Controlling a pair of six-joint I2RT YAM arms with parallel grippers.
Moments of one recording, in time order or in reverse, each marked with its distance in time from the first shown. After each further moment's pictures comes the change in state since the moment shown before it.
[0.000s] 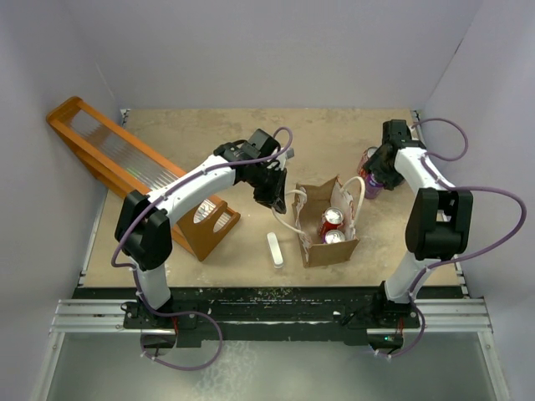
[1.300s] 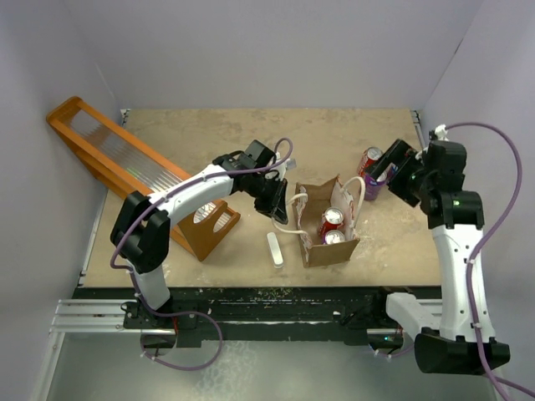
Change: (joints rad) left arm 0.002 -0.034 -0.170 0.156 0.163 0.050; right arm -0.001 -0.791 -0.128 -0.246 -0.356 -0.119
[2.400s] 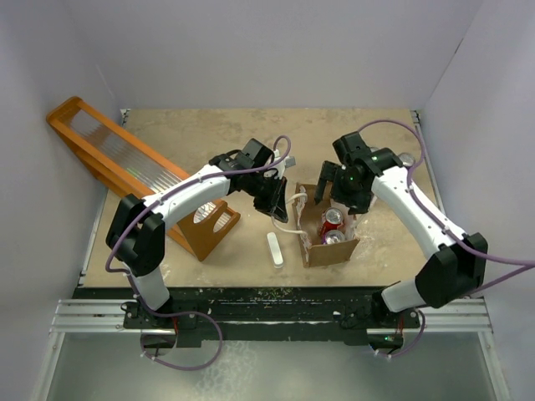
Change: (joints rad) left arm 0.000 -0.034 -0.006 0.005 0.005 0.001; right arm 0.458 0.447 0.116 -0.175 0.143 0.091
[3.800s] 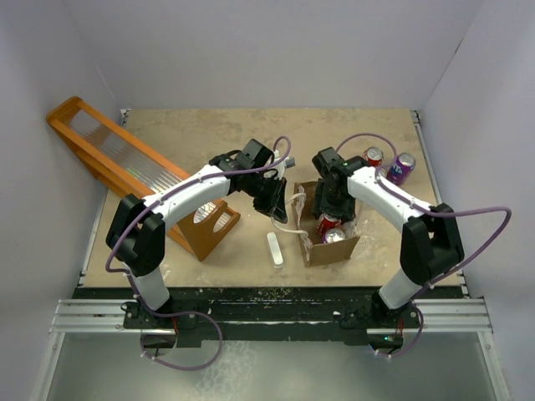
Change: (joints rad) left arm 0.000 0.000 -0.002 -0.008 -0.004 0.005; right arm 0.066 0.204 -0.122 0.122 0.148 0.008
